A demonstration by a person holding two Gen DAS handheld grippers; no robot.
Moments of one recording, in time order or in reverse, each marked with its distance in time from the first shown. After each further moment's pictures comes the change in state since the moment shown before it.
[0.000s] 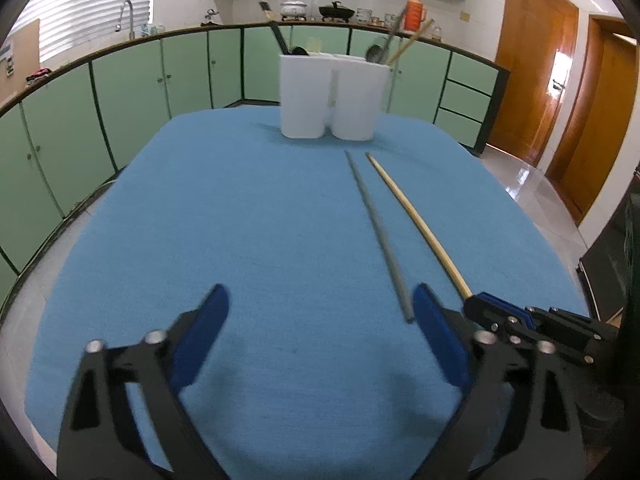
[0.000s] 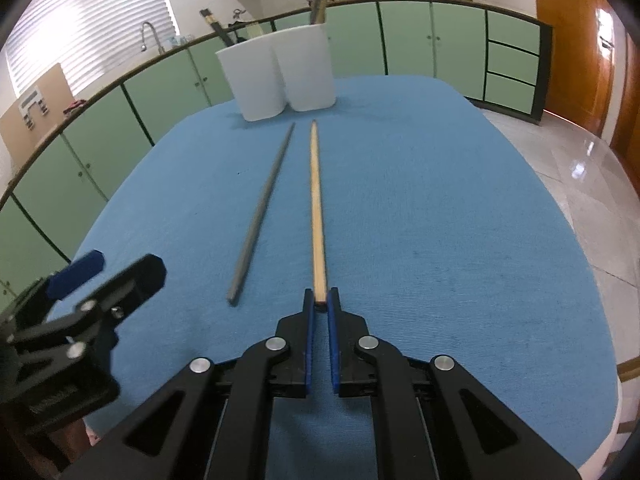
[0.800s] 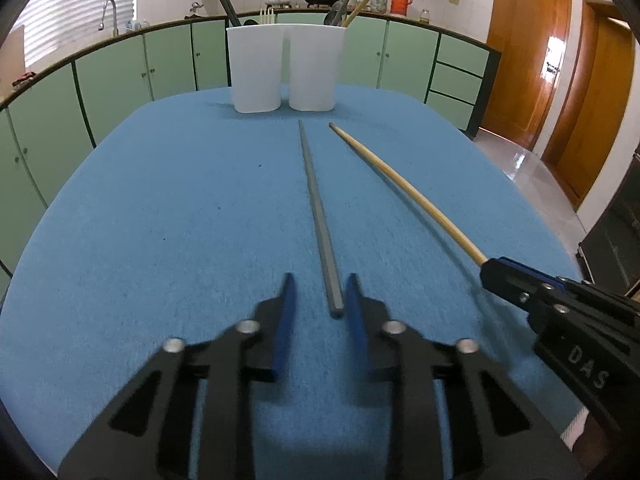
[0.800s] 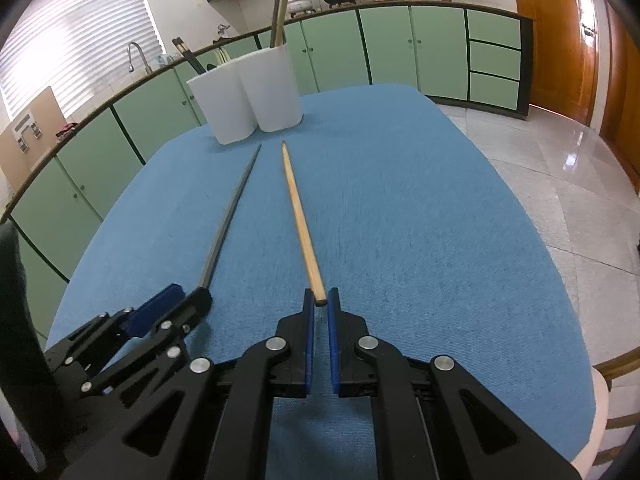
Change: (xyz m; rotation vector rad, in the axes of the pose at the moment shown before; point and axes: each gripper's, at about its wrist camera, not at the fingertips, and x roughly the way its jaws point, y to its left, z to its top) left arm 0.038 -0.054 -0.015 0.027 0.029 -0.003; right arm -0.016 -0.036 0.005 0.049 -0.041 -0.003
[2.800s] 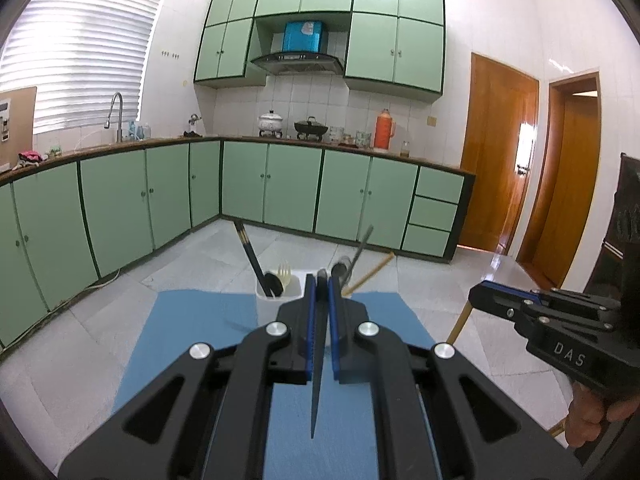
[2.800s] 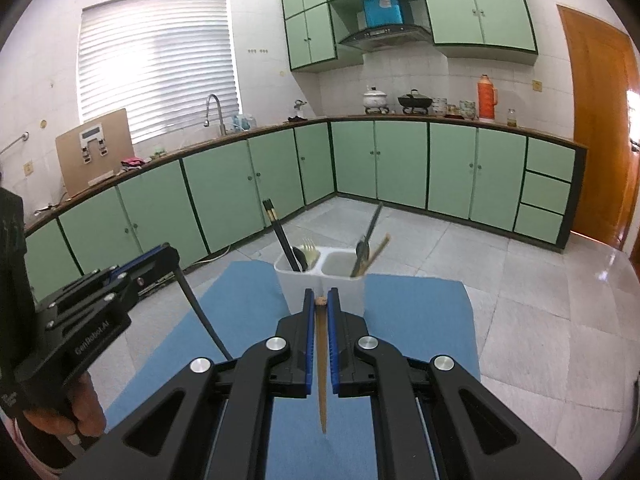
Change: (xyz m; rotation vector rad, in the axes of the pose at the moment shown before) left arm -0.150 0.057 0.182 -0.005 -0.446 -0.091; right arm -0.117 0.074 0.185 -0.248 -0.301 0.137
